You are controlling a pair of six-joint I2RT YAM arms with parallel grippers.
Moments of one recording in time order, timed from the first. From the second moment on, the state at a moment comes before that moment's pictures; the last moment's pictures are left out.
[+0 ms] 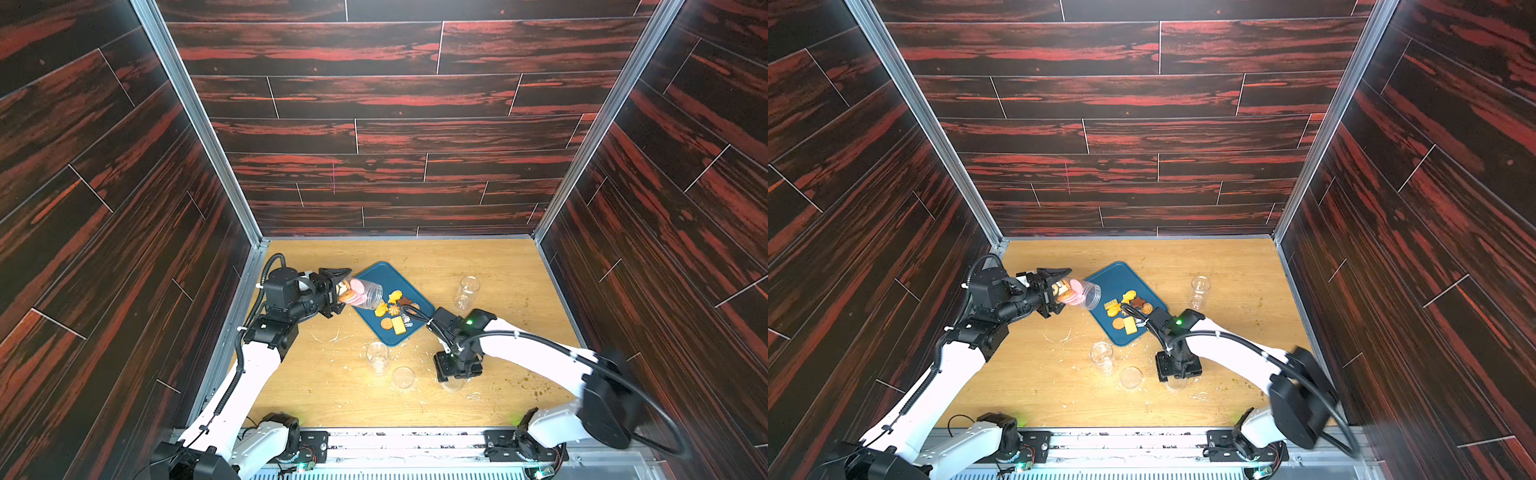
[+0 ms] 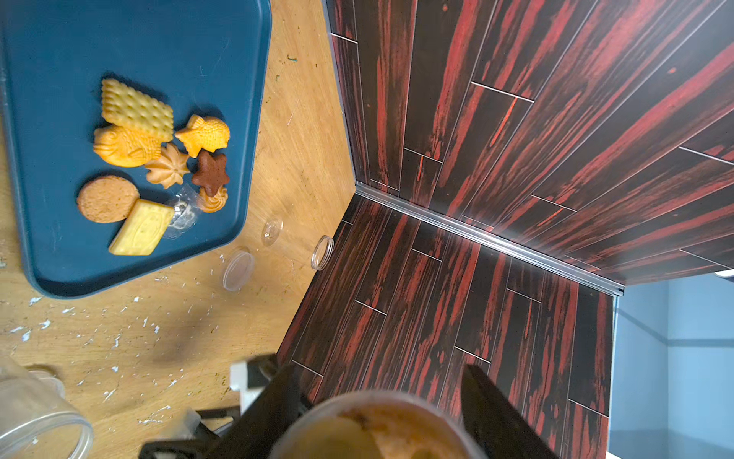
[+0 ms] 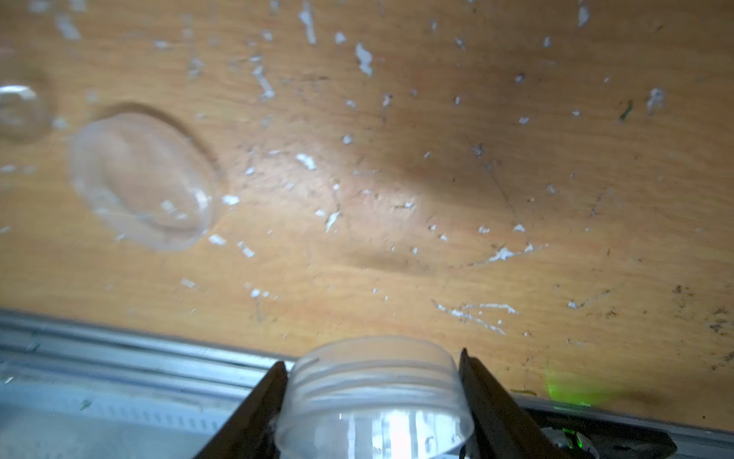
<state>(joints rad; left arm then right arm) -0.17 1.04 0.85 -0.10 0.60 -1.65 0.84 1.52 1.00 -1.10 -0.09 0.61</state>
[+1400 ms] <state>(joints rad) -0.14 1.02 0.82 -0.11 0.62 -1.66 0.78 1.71 0.96 -0.99 -0.11 0.59</state>
